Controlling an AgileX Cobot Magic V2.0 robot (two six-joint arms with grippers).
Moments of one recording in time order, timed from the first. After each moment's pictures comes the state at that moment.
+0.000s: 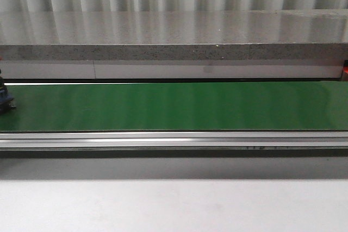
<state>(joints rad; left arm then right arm) 0.23 1.67 -1.25 0.28 0.74 -0.37 -0.10 0.52 -0.66 0.03 0.66 0.01</state>
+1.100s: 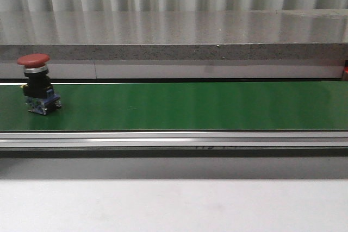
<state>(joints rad) 0.31 2.01 -1.49 0.26 0.74 -0.35 -0.10 0.52 -0.66 0.03 0.66 0.01</state>
